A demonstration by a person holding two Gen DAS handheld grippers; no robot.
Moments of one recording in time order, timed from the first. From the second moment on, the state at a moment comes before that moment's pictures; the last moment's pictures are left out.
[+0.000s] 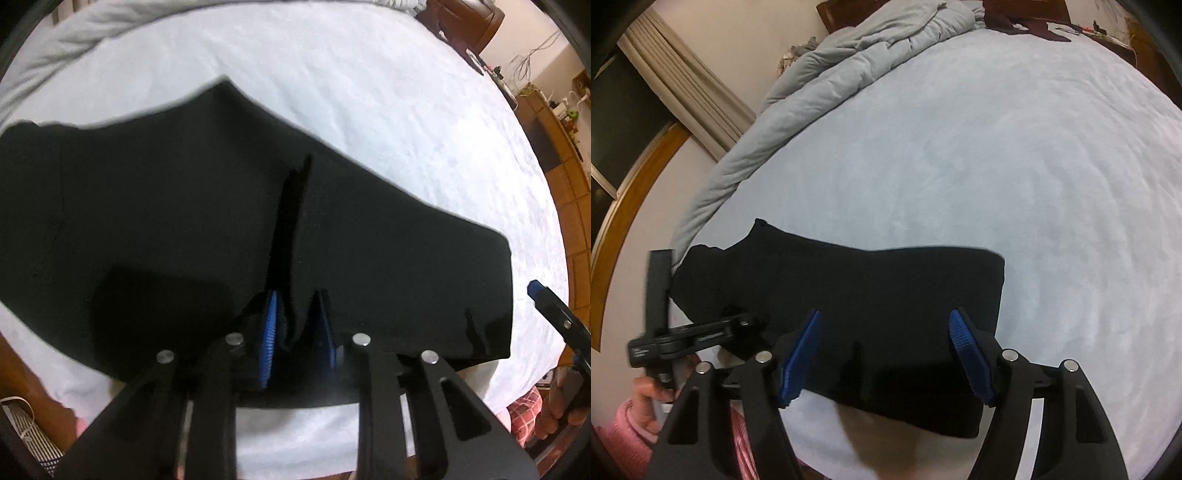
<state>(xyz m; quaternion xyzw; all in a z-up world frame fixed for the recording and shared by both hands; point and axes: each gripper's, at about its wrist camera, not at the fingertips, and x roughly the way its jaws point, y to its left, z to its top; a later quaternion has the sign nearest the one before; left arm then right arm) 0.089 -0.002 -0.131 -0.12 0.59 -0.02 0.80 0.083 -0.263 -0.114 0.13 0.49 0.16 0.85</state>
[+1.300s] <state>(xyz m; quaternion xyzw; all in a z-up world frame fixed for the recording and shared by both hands) 0.106 -0.060 -0.148 -0.04 0.58 -0.08 0.81 0.059 -0.293 -0.163 0.20 0.55 0.12 0.80</state>
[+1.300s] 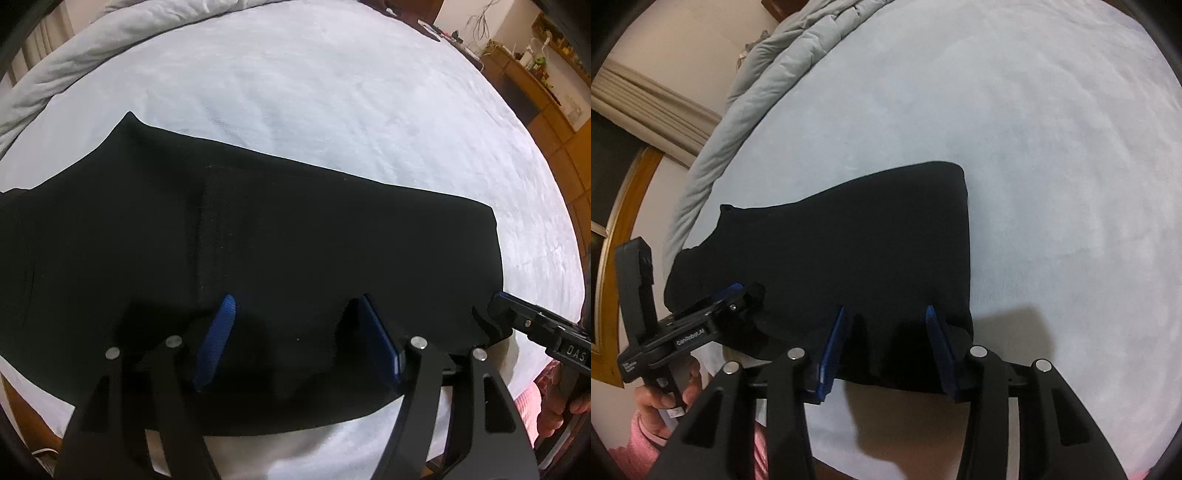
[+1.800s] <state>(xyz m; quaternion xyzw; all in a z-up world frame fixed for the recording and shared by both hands) 0.069 0.146 -0.105 -0.15 0.56 0.09 0.81 0.085 -0.161 -0.130 0.11 0.56 0.22 0.79</state>
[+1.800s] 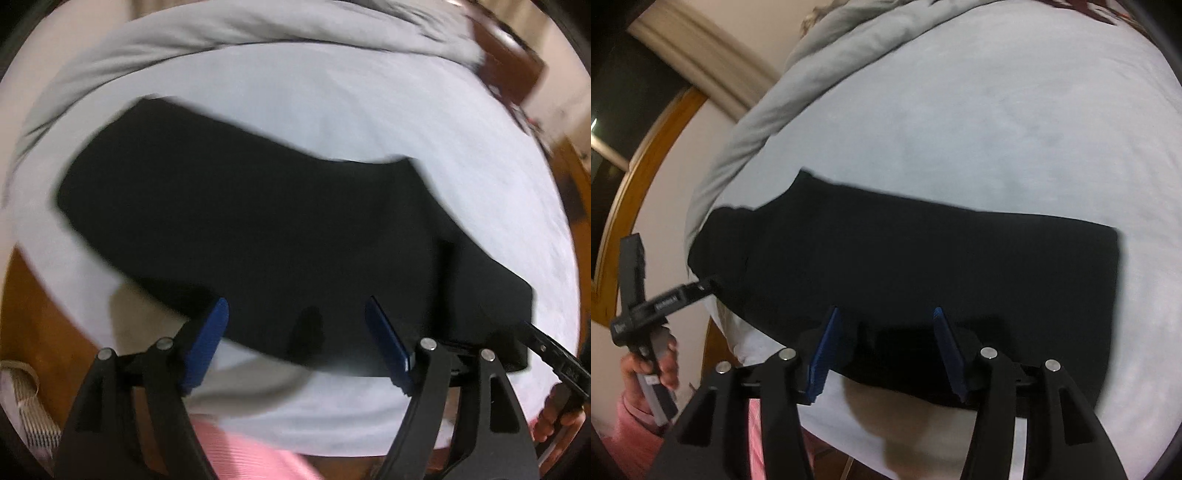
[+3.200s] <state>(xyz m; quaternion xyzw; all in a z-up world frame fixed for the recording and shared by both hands) 0.073 0.291 -0.145 -0.39 0.50 0.14 0.76 0.094 -0.120 -0.165 0.03 0.60 0.17 0.78</state>
